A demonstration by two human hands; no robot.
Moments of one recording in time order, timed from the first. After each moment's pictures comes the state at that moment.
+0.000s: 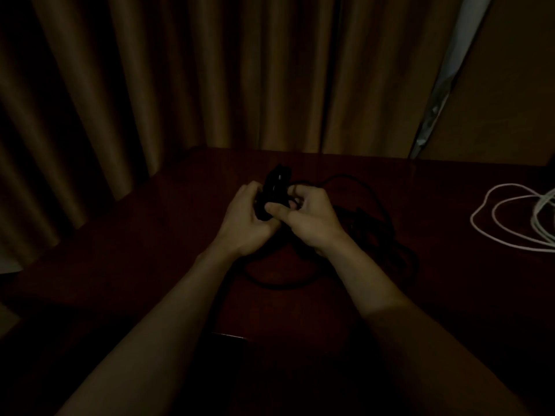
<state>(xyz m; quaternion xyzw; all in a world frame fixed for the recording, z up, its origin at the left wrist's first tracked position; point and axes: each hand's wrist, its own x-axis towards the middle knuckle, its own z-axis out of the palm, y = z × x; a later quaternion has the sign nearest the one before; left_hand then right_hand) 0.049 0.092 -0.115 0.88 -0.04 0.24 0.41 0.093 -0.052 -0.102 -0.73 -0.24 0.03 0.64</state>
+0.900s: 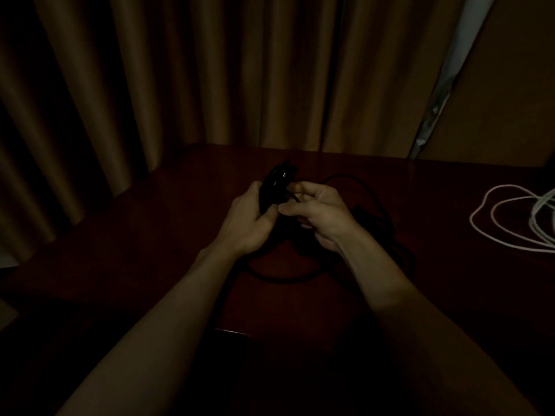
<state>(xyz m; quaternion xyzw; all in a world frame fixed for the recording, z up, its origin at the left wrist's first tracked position) 0.050 0.091 -0.116 0.88 -0.02 0.22 0.42 0.093 -0.071 -0.089 -0.68 -0.20 0.14 0.69</state>
